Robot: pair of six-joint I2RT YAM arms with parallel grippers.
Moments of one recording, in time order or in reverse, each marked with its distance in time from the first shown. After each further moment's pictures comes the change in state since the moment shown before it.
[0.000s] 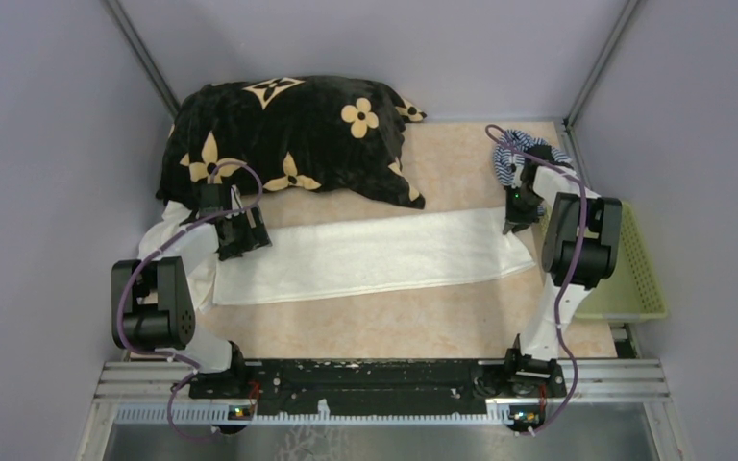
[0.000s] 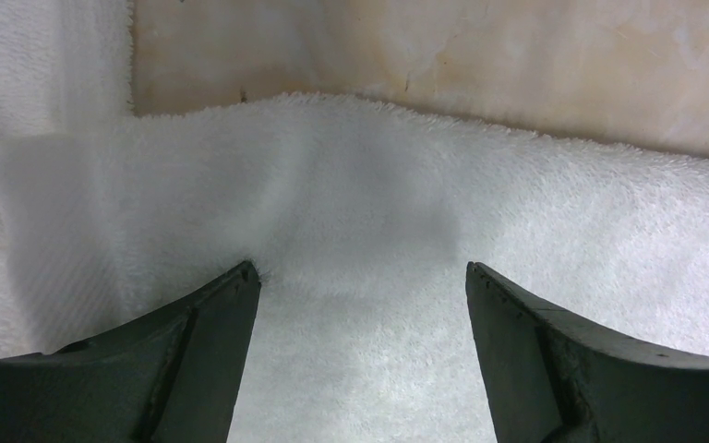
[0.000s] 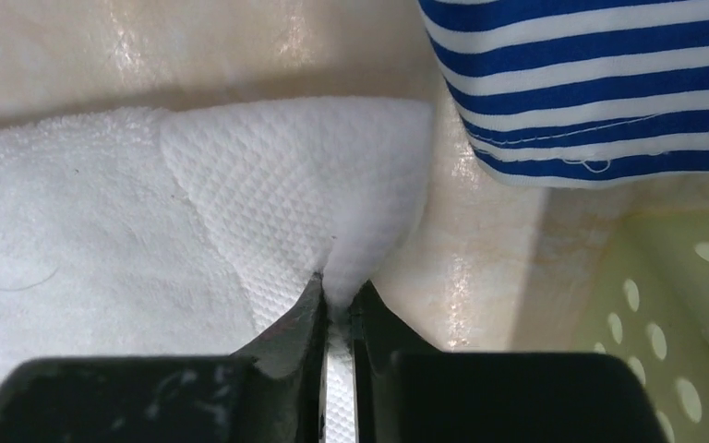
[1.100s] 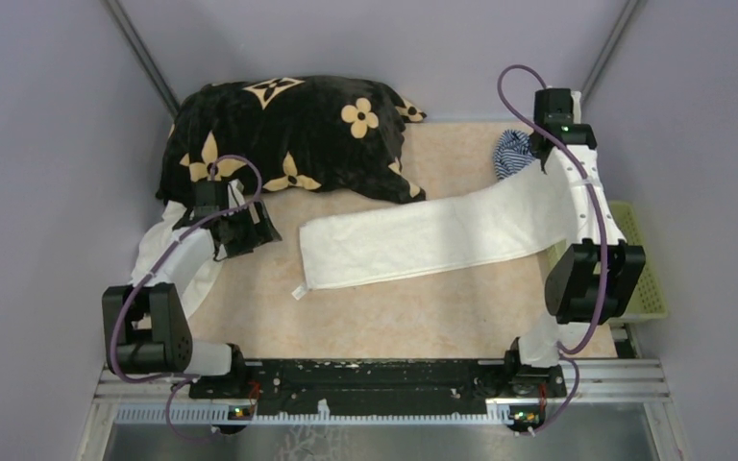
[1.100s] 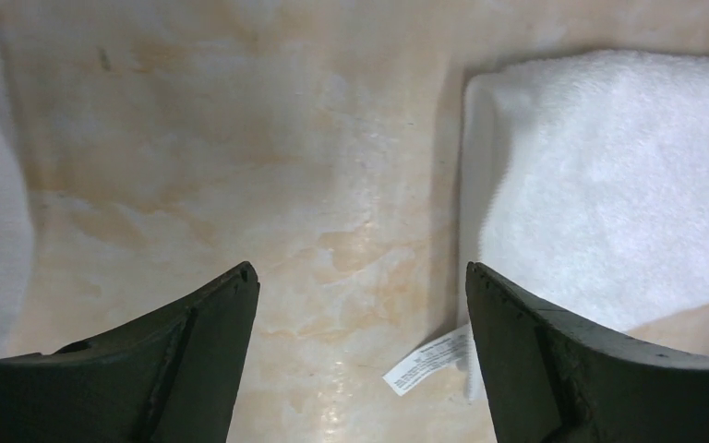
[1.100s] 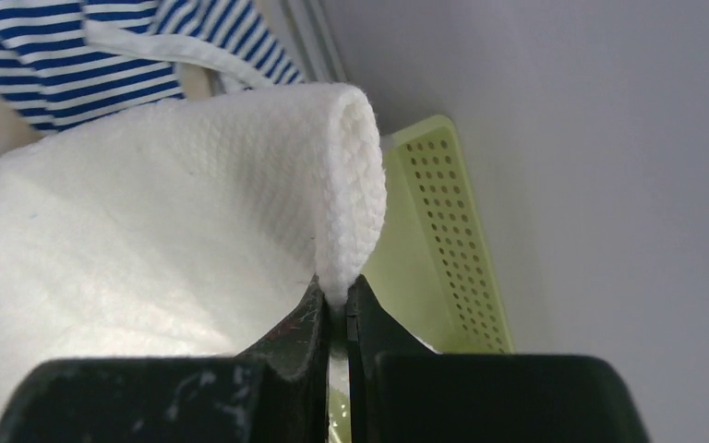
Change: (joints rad) left arm -0.022 -0.138 0.019 -0.105 0.154 -0.040; right arm 0.090 -0.297 0.292 -0.136 0.742 -0.013
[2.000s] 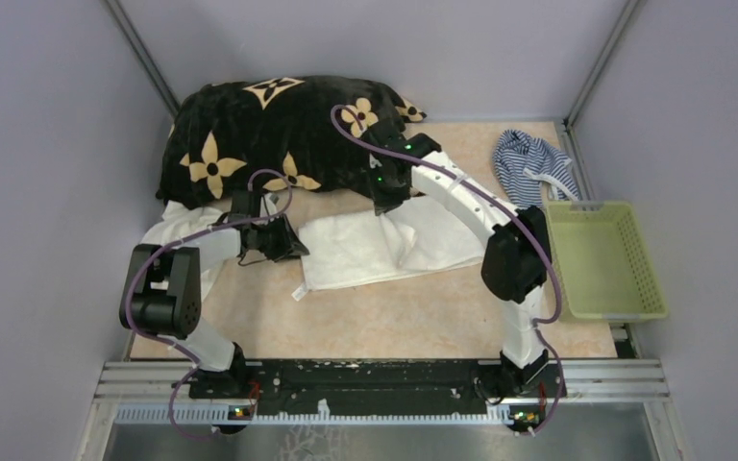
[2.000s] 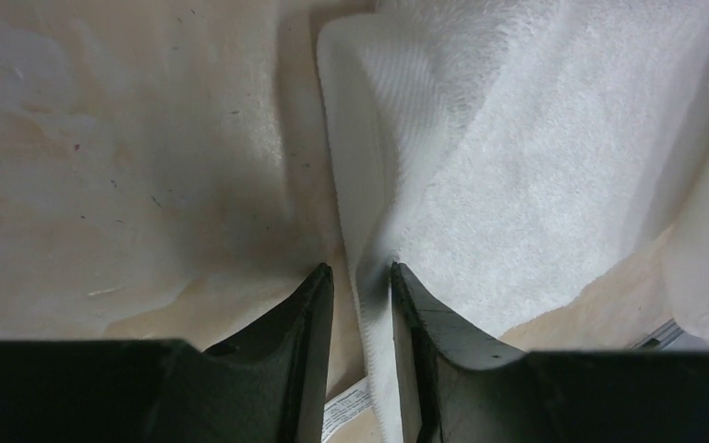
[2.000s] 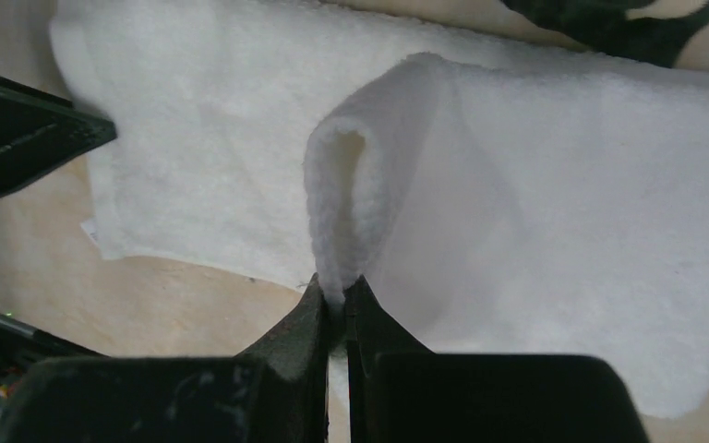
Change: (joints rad) left arm -0.155 0.220 -0.071 0.254 0.218 -0.172; right arm 0.701 0.286 0.237 -0.154 -0.622 0.368
